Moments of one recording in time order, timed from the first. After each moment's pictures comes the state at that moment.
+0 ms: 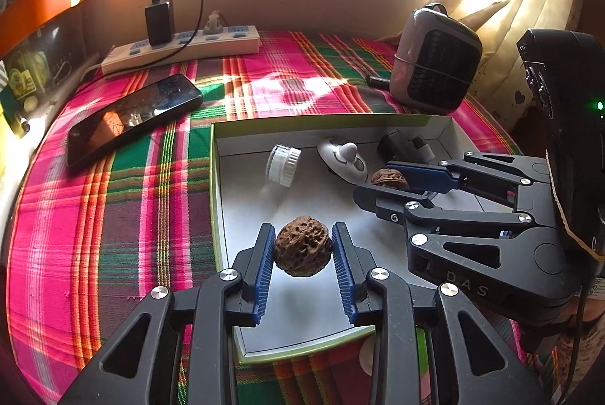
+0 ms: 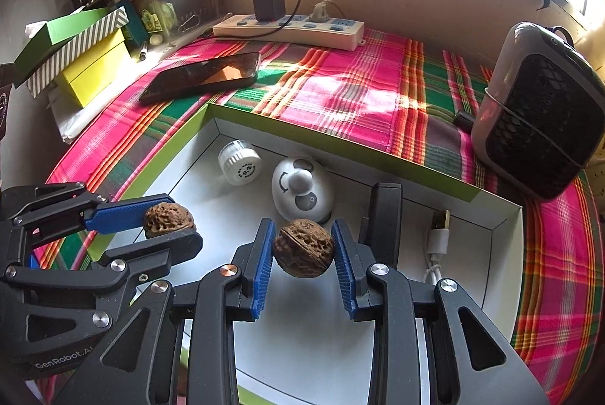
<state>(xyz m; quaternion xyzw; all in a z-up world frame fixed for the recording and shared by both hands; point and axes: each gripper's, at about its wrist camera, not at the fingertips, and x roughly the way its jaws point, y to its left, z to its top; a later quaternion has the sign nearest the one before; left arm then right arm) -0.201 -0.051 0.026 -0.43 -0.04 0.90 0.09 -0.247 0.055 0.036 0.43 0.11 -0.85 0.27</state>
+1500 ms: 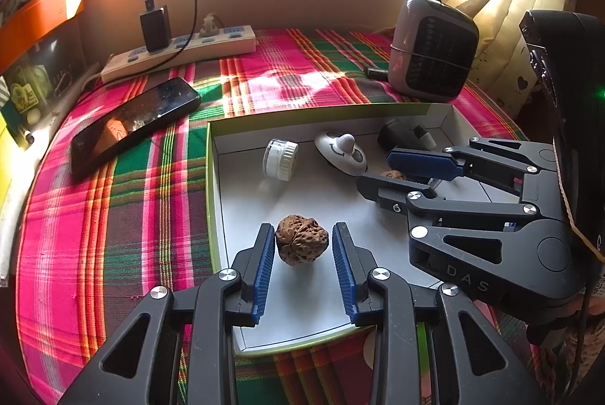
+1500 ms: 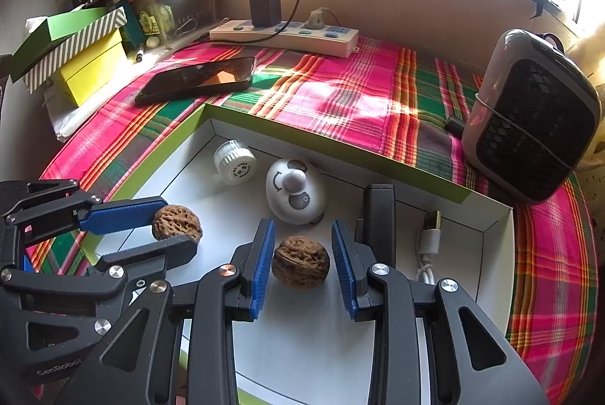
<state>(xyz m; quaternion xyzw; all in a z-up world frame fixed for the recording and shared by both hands) -0.197 -0.042 0.023 -0.43 -0.01 0.90 0.08 -0.241 0.059 0.039 0.41 0.12 -0.87 0.26</state>
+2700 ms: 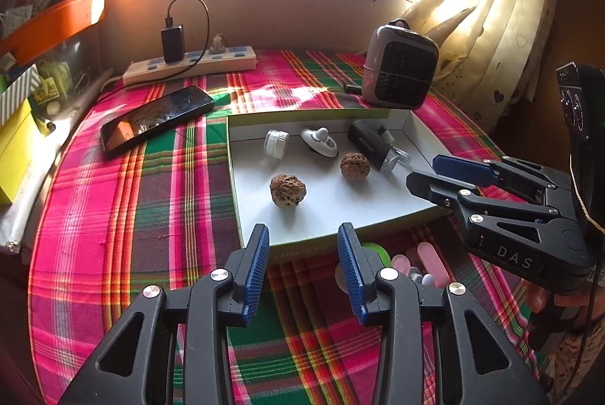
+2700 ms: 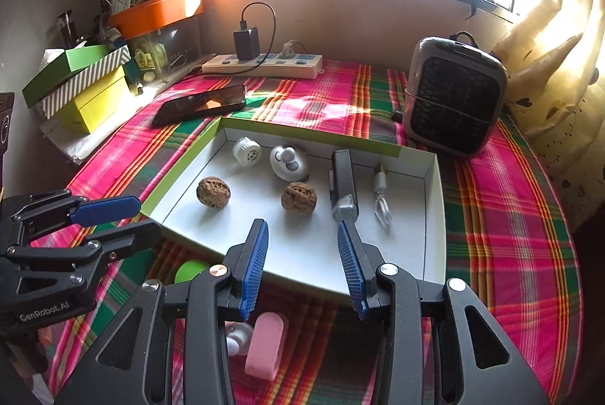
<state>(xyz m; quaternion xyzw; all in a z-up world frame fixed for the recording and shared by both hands) -0.126 -0.057 0.053 -0.39 -0.04 0.91 0.10 -0.156 0.098 0.072 0.38 0.07 -0.90 0.20</state>
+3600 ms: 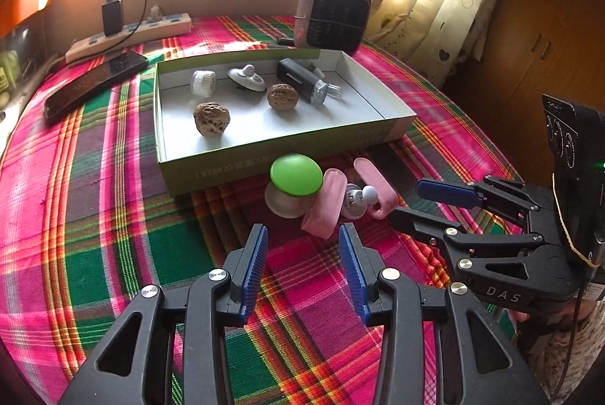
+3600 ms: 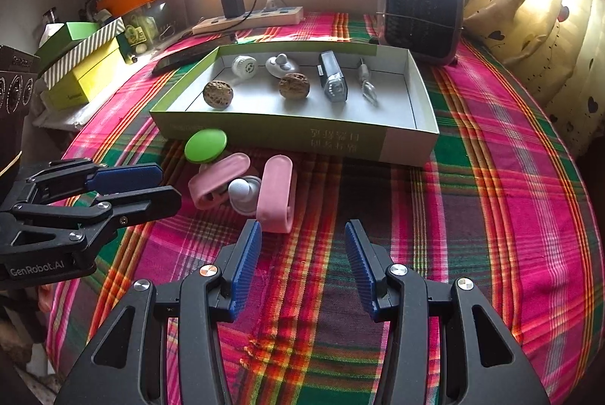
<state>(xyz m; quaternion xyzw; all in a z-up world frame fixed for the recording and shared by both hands) -0.094 -0.035 0.022 -0.43 -0.03 0.88 0.21 -0.095 0.114 0.032 0.43 0.04 -0.89 0.17</state>
